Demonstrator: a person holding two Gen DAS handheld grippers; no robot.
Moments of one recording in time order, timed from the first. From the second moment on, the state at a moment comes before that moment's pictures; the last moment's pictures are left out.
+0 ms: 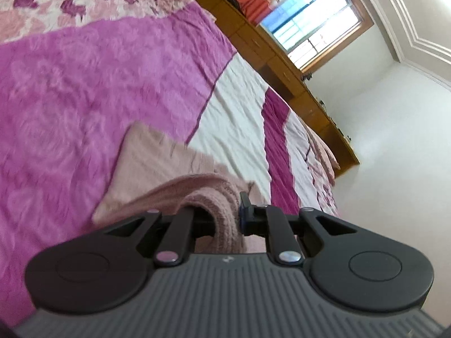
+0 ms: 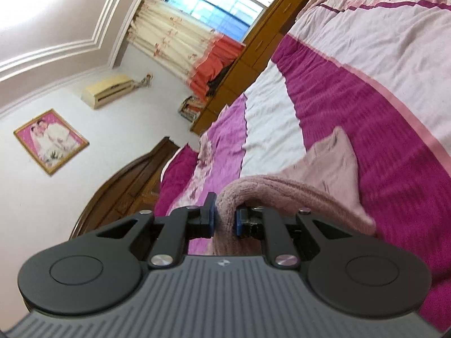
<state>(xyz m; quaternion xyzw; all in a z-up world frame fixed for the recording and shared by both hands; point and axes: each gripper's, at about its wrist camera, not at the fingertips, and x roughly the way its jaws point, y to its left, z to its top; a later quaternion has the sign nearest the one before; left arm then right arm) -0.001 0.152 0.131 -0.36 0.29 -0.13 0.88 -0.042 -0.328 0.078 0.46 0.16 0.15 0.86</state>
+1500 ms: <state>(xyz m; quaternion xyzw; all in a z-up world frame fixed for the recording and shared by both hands) 0.085 0.114 0.066 -0.19 0.36 -0.03 0.91 0.036 -0.310 0.020 0.35 0.23 -0.01 0.91</state>
